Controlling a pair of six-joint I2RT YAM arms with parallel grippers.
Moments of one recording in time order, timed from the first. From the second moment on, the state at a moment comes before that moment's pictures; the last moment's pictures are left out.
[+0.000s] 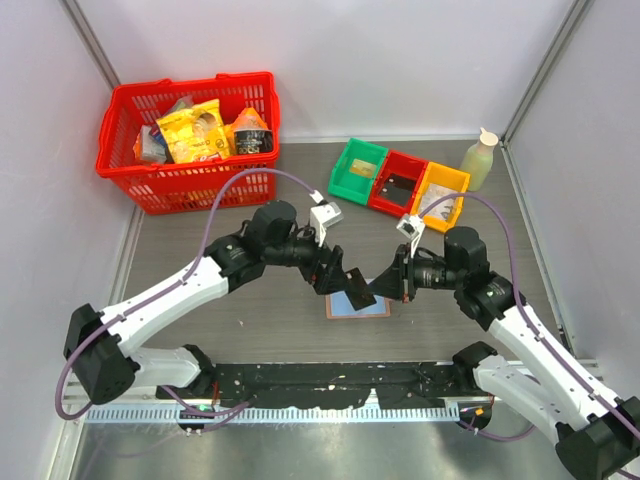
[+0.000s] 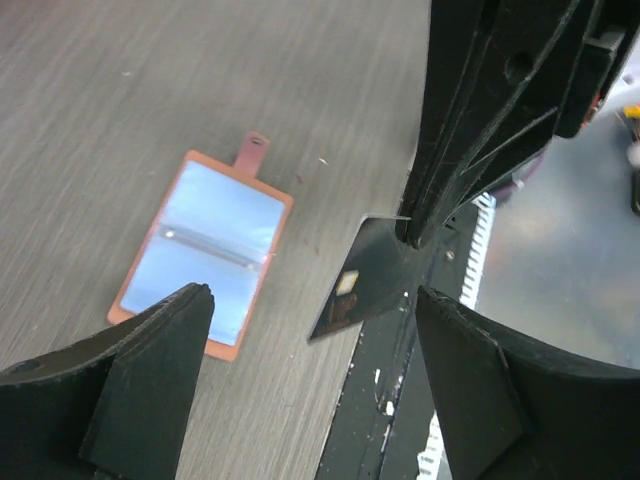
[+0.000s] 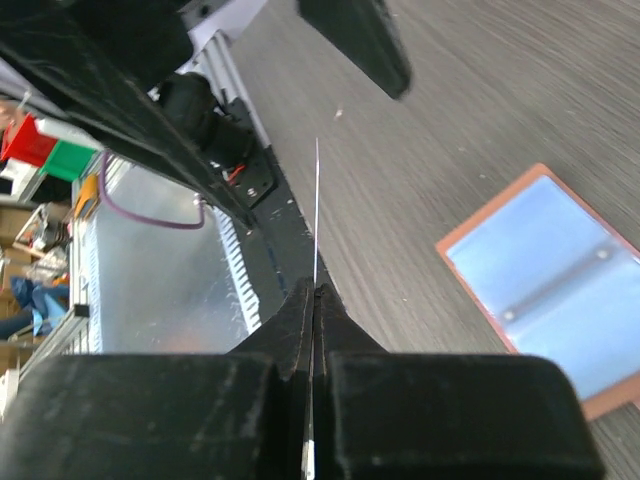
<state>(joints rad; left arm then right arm) -0.82 1.24 1.02 -0.27 0.48 -0.19 0.45 0.77 0.63 -0.27 -0.81 0.36</state>
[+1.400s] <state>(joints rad) -0.75 1.00 0.56 0.49 0.28 -0.85 0.56 0.98 0.32 0.87 -0.59 0.93</state>
